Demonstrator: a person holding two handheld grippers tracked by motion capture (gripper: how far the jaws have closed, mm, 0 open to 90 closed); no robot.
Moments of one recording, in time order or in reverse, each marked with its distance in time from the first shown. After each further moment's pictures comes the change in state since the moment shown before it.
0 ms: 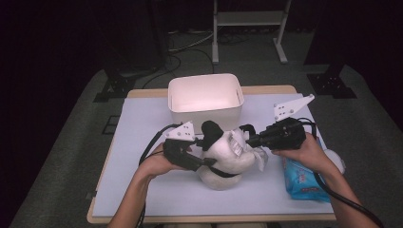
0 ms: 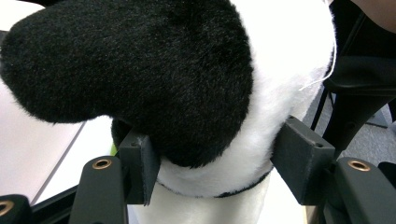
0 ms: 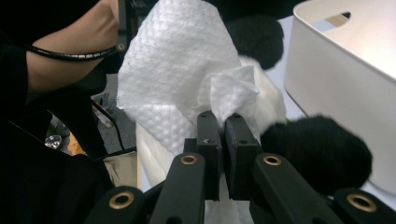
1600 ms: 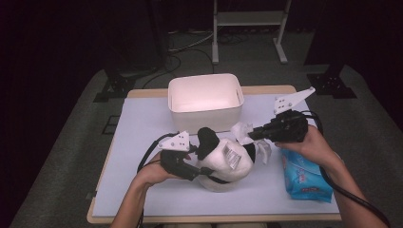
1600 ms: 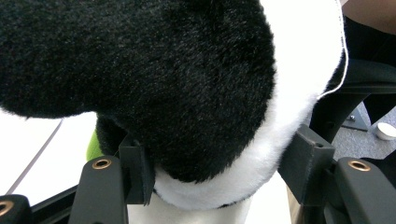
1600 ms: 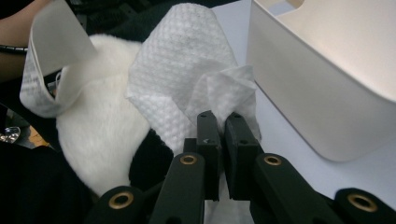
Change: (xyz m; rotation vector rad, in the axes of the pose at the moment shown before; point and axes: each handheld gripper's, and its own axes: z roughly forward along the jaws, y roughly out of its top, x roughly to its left) left arm -0.009 -0.021 -0.002 -0.059 -0.060 0.011; right arm -0.009 0.008 -0.011 0.092 -0.140 0.018
